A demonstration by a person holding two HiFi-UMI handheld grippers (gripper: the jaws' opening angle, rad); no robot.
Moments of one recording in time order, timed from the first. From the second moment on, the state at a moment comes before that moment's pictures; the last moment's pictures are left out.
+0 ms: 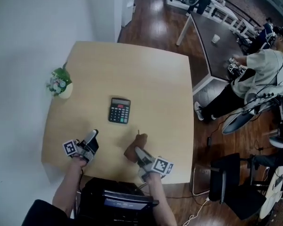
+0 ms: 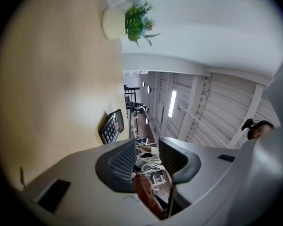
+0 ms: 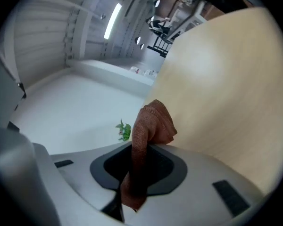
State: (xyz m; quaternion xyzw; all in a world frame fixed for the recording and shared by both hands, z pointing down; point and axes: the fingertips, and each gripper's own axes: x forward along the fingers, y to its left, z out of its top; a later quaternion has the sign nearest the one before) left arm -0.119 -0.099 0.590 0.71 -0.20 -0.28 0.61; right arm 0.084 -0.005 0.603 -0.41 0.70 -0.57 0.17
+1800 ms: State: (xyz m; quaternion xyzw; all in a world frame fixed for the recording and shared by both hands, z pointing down) left arm -0.211 0.257 0.332 0.78 0.02 -0.38 0.51; right arm -0.023 0.317 0.323 -0.43 0.78 -0.32 0.33
